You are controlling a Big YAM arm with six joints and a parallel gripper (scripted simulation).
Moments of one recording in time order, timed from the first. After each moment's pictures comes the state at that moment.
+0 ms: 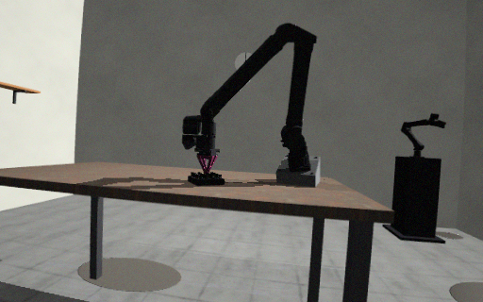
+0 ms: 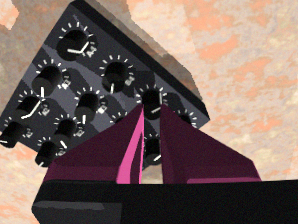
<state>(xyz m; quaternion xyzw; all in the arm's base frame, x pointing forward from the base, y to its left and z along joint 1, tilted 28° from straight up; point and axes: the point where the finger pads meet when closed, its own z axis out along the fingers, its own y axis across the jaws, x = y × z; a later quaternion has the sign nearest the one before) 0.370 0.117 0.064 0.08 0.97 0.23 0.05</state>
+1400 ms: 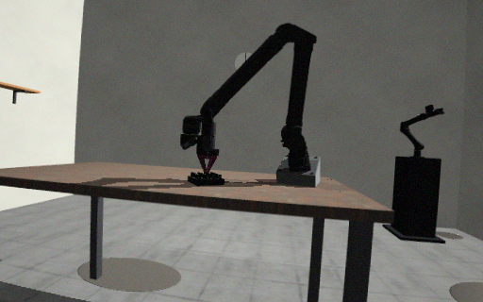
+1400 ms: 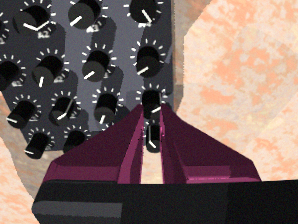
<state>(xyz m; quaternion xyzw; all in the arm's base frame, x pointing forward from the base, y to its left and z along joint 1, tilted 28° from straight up) 0.371 0.115 0.064 -0.28 0.93 0.19 0.13</state>
